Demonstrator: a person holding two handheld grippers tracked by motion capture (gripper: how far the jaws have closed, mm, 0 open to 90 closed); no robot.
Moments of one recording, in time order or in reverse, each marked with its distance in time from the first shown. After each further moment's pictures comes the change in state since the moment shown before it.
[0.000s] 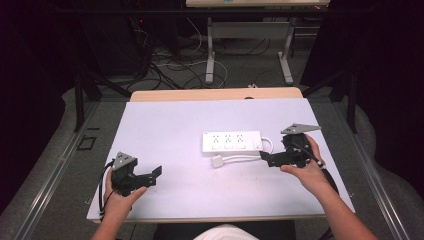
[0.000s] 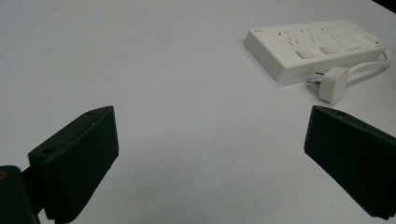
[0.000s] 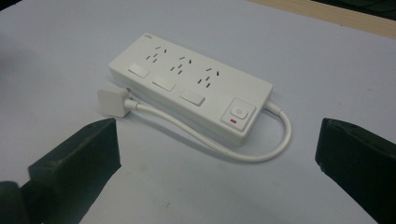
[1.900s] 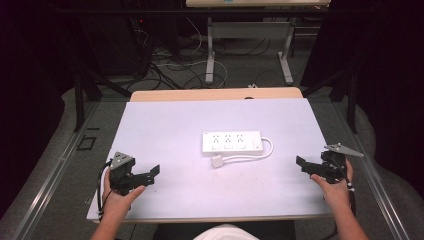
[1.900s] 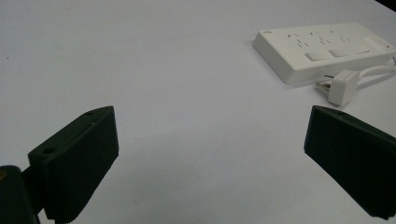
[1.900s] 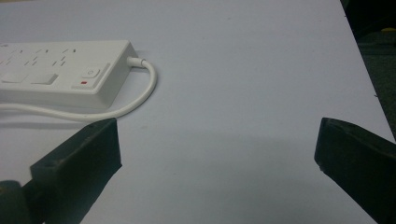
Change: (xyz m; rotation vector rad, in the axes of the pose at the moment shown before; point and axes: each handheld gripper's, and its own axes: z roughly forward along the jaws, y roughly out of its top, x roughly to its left) left arm 0.005 -0.001 0.000 -0.002 0.014 -0.024; right arm -0.086 -0.099 -0.006 -0.143 -0.242 0.319
